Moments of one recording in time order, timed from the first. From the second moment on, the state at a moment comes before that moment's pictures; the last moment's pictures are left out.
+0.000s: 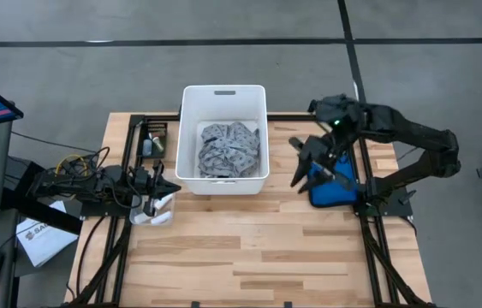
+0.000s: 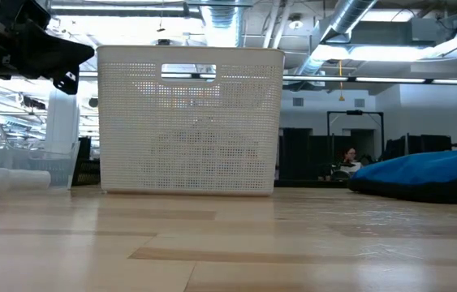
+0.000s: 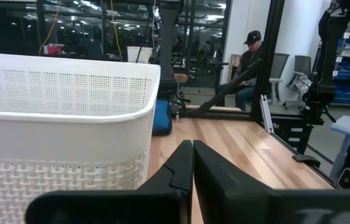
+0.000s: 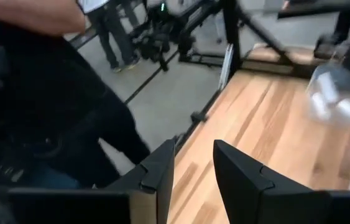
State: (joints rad) left arm -0.08 0.01 0.01 0.07 -0.06 -0.06; right arm -0.10 1.31 1.64 -0.91 -0.79 -0.13
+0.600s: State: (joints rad) left arm -0.08 0.01 0.01 0.07 -0.06 -0.06; right arm 0.03 0.68 0.66 -0.14 -0.41 0.06
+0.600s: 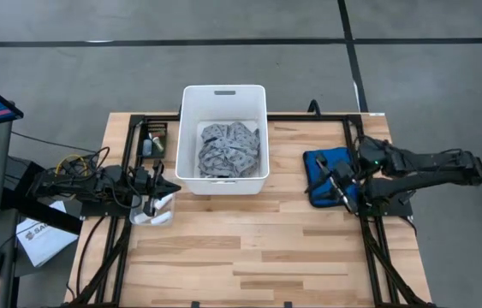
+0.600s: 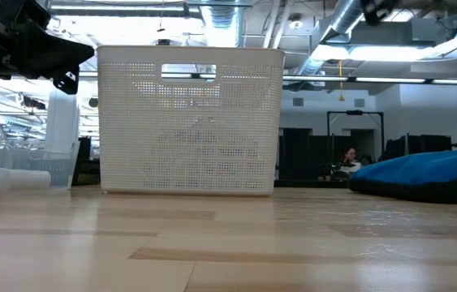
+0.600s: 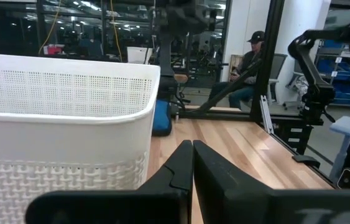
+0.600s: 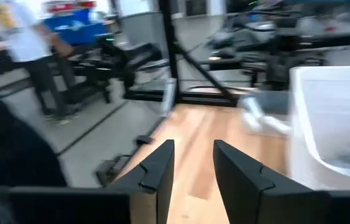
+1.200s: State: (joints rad) left arm -0.08 0.01 0.01 0.07 -0.06 -0.06; right arm -0.04 0.29 0.21 0.00 -0.10 -0.01
